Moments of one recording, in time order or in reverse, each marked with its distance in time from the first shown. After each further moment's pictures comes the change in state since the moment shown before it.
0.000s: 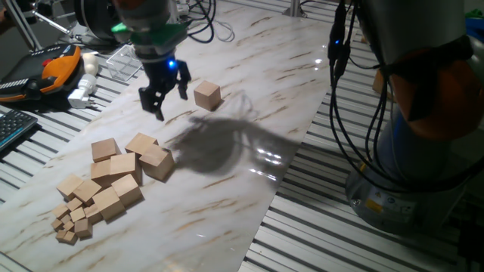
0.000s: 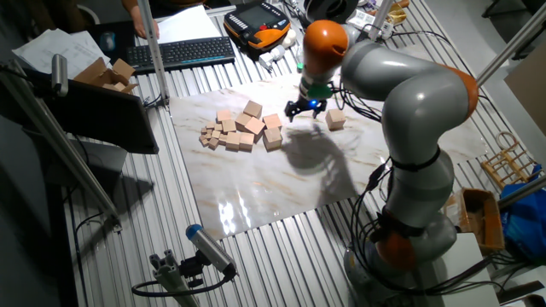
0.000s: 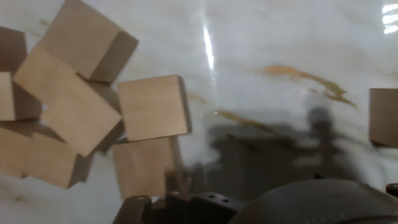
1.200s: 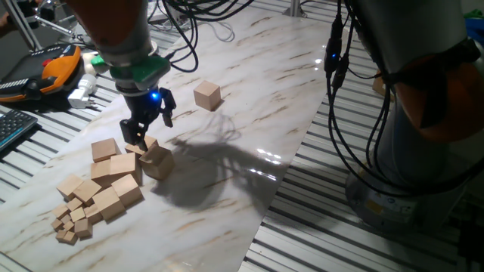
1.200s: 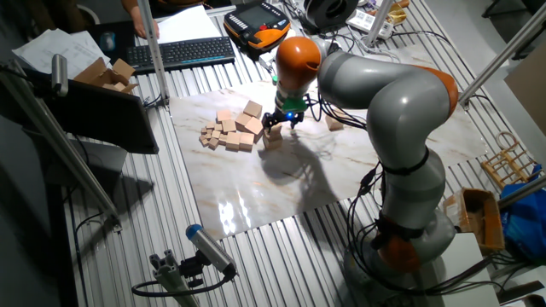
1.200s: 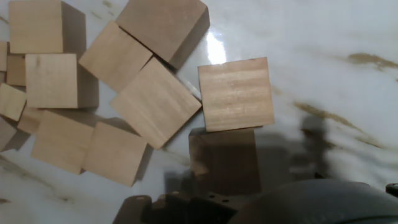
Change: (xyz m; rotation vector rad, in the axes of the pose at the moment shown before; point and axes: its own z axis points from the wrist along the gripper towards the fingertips) arm 0.010 0.069 0.034 0.002 -0.032 -0.002
